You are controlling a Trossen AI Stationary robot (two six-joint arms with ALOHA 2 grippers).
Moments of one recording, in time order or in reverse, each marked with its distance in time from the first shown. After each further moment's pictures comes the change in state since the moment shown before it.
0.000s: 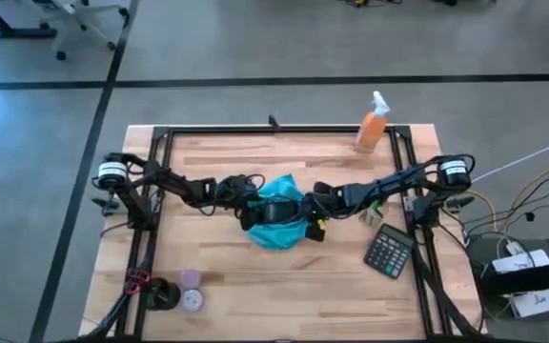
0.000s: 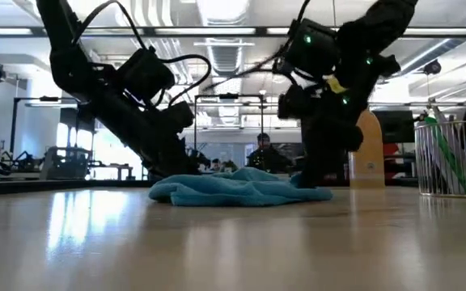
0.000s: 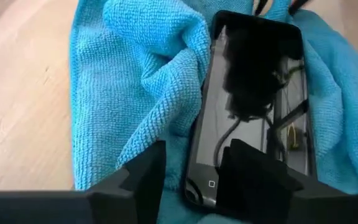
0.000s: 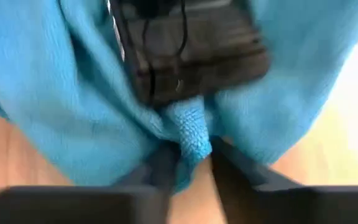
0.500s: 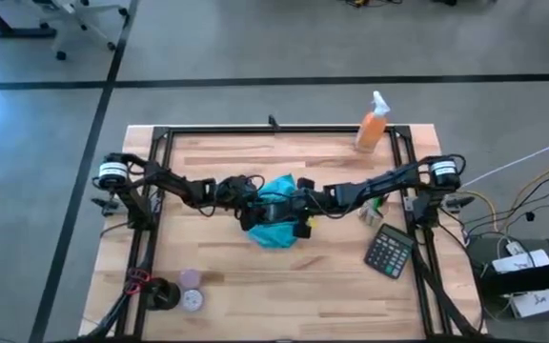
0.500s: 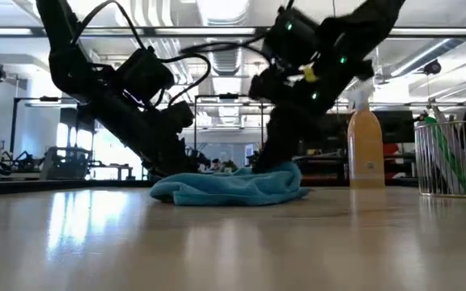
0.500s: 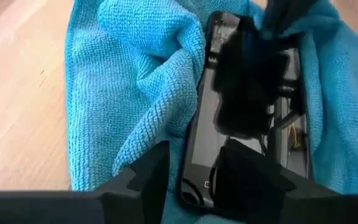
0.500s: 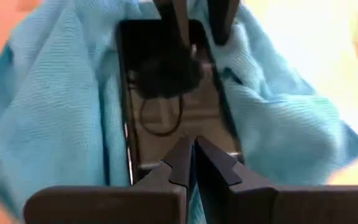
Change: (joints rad) left arm -0.003 0.004 -0.004 0.021 0.000 0.007; right arm -0.009 0.126 0.058 0.259 -0.017 -0.124
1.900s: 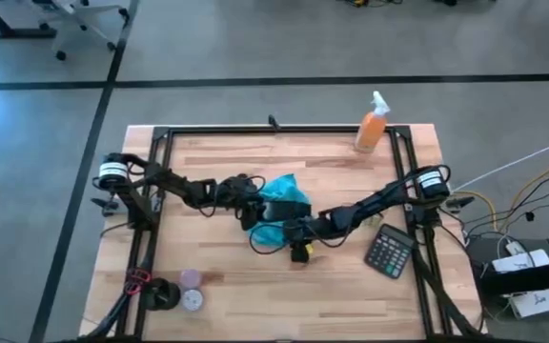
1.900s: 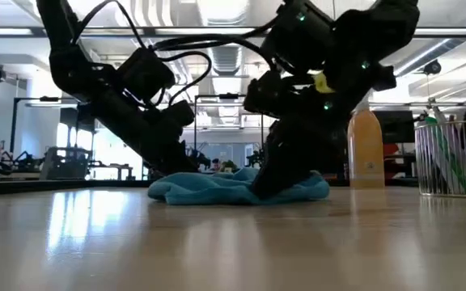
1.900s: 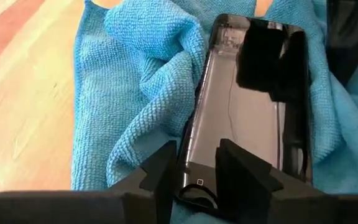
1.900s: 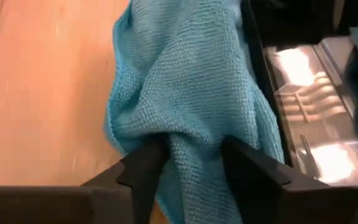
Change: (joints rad) left arm 0.002 -0.004 0.000 -0.010 -0.035 0.066; right arm 0.174 0.118 0.025 0.044 0.083 0.140
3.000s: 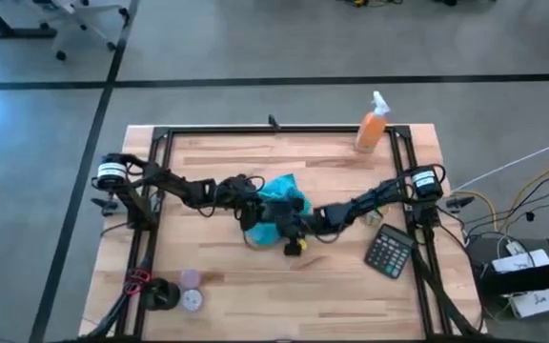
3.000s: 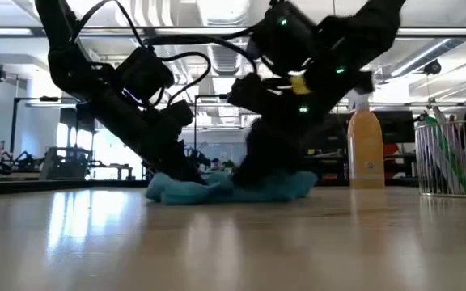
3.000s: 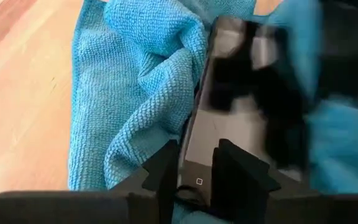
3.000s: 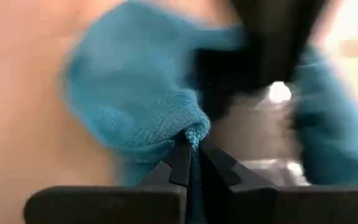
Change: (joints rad) left arm -0.015 -0.002 -0.006 -0.014 0.009 -0.031; right arm -0.011 0.018 0.038 0.013 0.089 -0.086
